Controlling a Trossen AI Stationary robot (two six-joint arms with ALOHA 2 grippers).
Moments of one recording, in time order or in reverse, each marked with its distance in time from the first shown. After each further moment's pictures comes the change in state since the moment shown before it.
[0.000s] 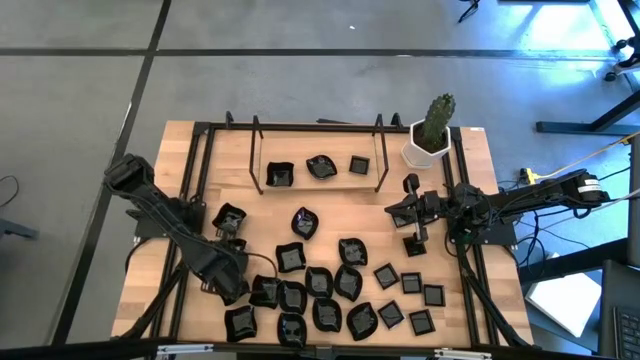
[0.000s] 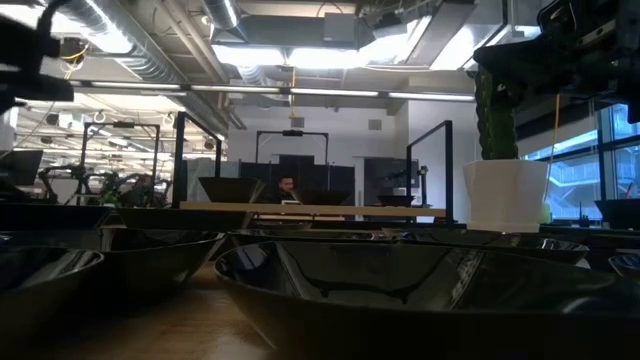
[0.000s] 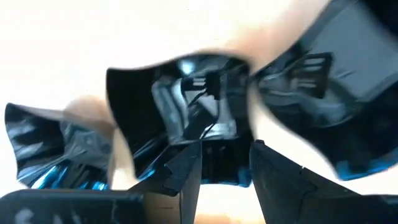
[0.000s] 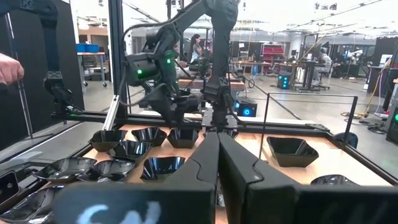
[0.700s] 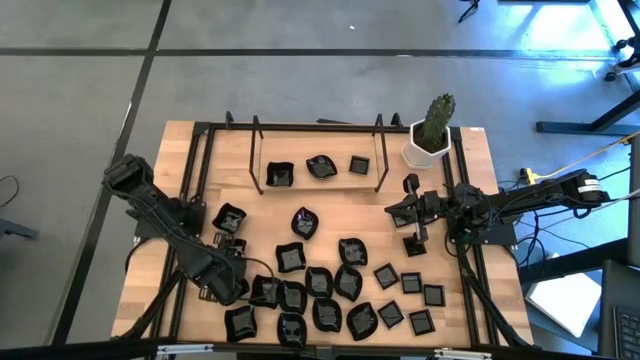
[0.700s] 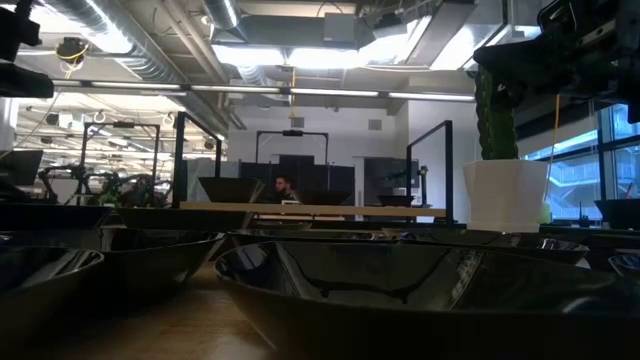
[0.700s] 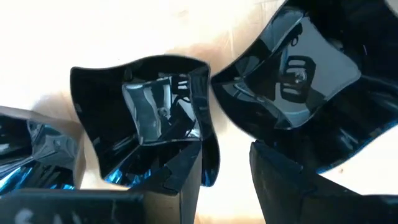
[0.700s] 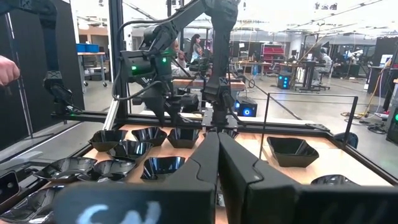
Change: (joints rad) left arm -0.048 0.009 0.010 0.047 0.032 -0.082; right arm 0.000 0.000 0.000 0.000 0.000 0.000
